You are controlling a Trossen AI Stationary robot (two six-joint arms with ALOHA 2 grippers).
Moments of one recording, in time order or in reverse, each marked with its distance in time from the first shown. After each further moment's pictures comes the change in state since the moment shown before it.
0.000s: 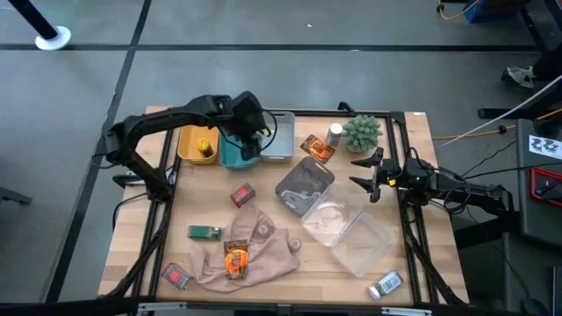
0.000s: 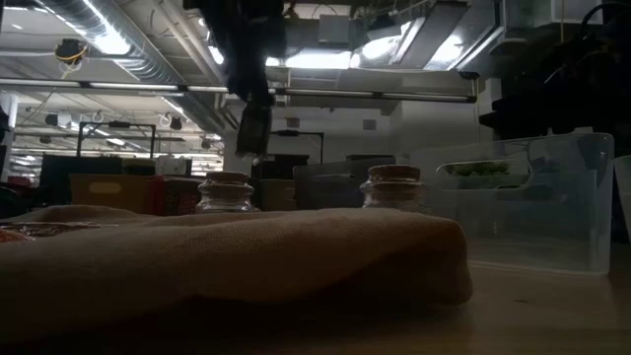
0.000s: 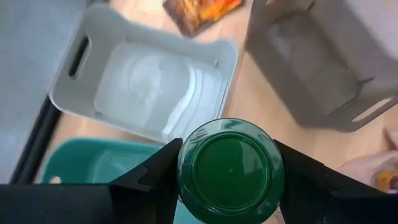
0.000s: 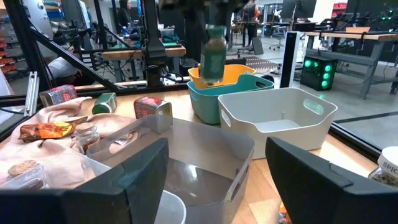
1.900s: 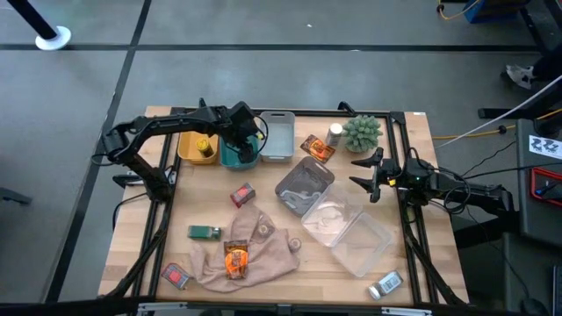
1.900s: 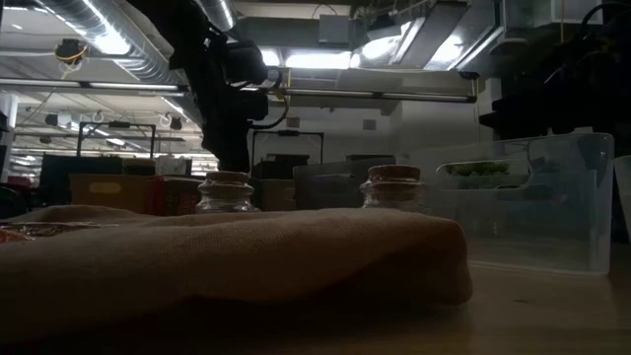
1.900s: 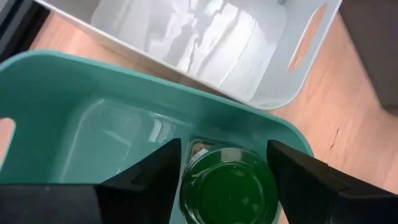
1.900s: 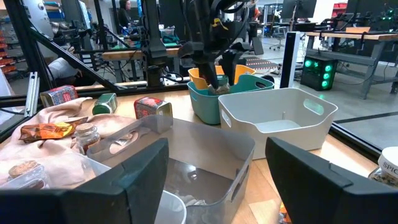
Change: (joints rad) left arm 0.115 0.001 -0.349 0.292 0.012 -0.048; right arm 0.000 0.000 0.000 0.003 -0.001 0.000
